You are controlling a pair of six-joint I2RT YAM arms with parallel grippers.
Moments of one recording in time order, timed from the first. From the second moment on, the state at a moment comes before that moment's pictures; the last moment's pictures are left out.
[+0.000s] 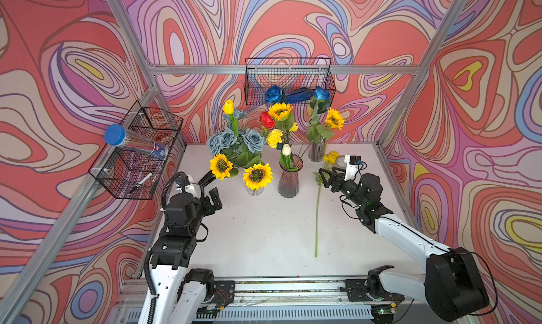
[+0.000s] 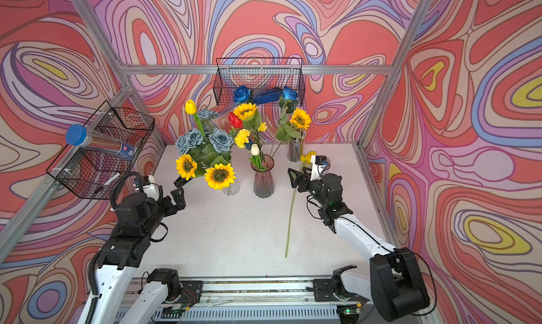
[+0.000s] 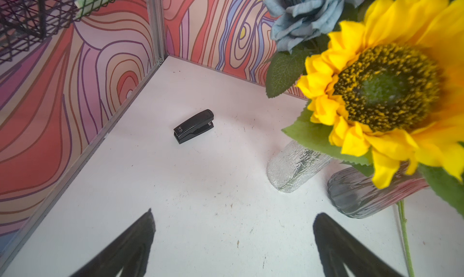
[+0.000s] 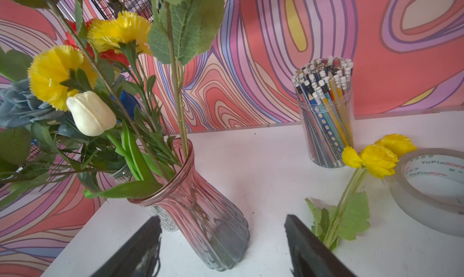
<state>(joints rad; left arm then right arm) -0.06 0.62 0.77 -0.58 -0.11 -0.33 0.25 1.24 0.62 0.51 -0.29 0.38</state>
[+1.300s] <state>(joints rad) -0.05 0.61 0.81 -0.63 -0.07 -0.33 0.29 1.55 0.71 1.04 -0.45 0.58</state>
